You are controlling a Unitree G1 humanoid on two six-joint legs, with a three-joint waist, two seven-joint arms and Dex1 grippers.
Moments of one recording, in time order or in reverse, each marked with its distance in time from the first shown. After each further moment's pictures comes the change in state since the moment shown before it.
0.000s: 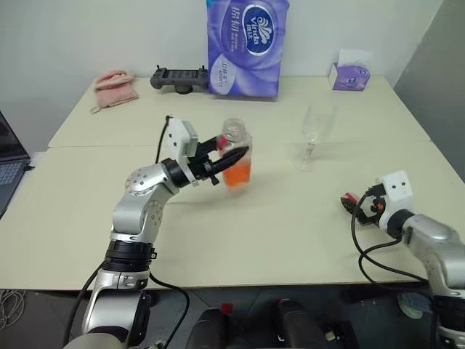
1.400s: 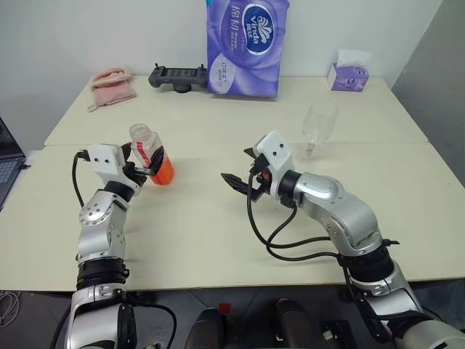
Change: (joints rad) left arm 0.141 0.034 0.248 0.256 0.100 -0.177 0.352; right arm -0.416 0.454 0.468 0.100 -0.136 -0.055 -0.133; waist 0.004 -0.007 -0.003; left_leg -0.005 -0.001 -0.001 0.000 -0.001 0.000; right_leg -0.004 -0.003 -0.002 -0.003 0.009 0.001
